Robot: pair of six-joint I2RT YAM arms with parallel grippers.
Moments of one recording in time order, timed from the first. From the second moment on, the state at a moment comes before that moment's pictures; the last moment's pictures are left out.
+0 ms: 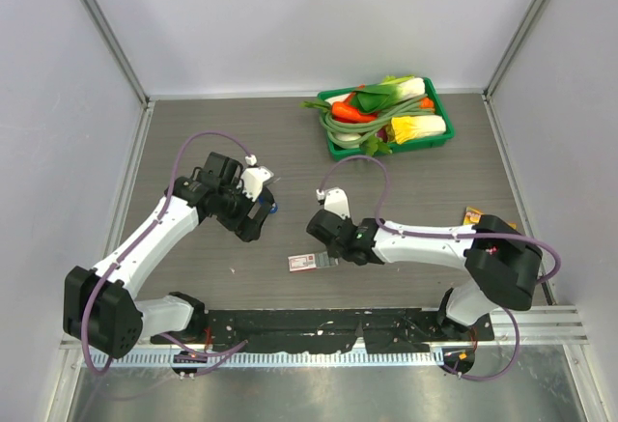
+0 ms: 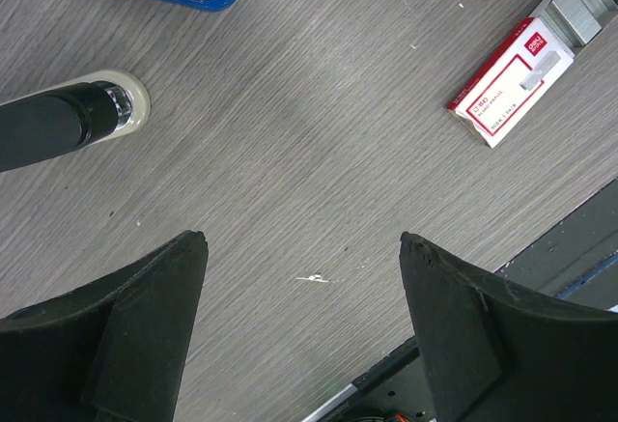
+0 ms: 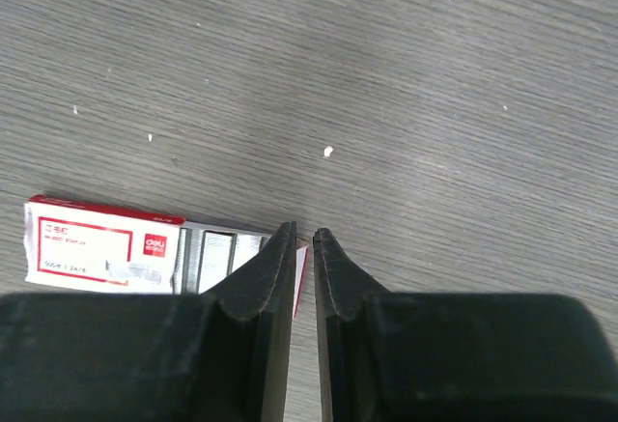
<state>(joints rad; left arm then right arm) -0.41 1.23 0.96 -0.83 0.24 0.26 1.08 1.55 0.86 -0.37 0.47 0.65</state>
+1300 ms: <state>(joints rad) -0.72 1.44 0.86 -0.70 0.24 0.40 0.84 1.31 0.48 0.01 -0.05 0.84</state>
